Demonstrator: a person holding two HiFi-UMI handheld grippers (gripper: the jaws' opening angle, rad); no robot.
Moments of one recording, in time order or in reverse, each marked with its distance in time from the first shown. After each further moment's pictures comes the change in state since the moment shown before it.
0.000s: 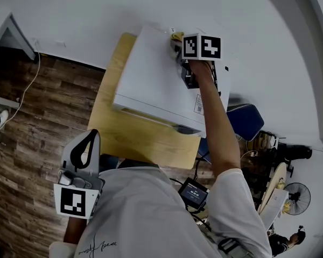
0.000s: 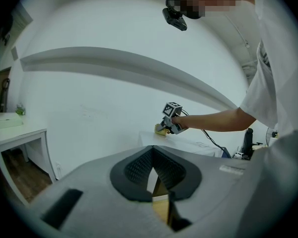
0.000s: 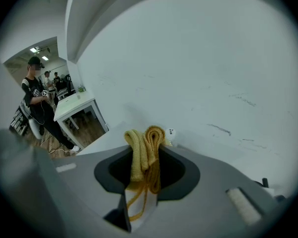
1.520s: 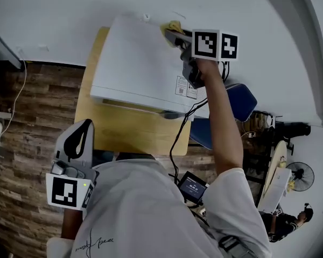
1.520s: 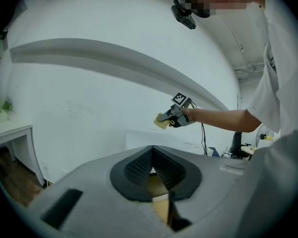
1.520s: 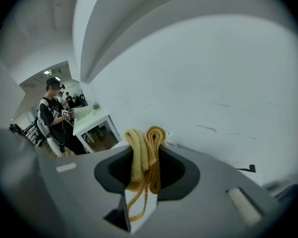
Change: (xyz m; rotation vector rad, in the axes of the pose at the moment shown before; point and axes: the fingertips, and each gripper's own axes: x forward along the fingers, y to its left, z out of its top) left arm 0.021 -0.039 -0.002 0.009 0.017 -0.129; right arm -0.101 -0.006 -0.008 0.082 -0.140 0.181
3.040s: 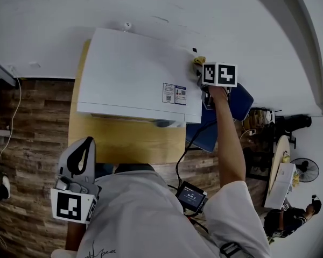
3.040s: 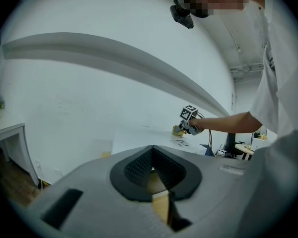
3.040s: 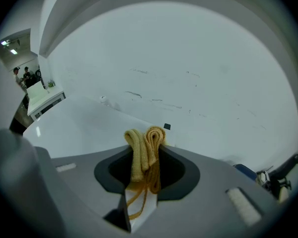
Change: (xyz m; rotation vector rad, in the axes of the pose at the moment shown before) left arm 0.021 -0.034 -0.008 0.008 0.039 -0.063; right arm -0.088 -0.187 -0.115 0.039 0.174 -0.502
